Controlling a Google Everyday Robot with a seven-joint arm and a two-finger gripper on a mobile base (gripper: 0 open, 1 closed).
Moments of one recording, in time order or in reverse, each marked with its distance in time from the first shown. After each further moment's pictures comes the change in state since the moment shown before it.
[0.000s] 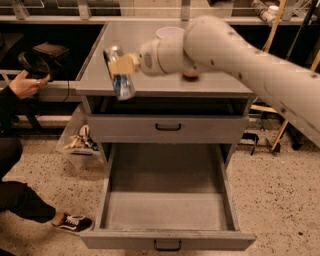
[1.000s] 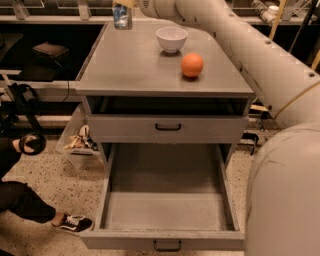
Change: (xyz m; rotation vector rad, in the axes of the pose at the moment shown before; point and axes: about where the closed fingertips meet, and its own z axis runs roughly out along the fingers) arm -0.182 -0.097 0.021 0.143 -0.371 -0.023
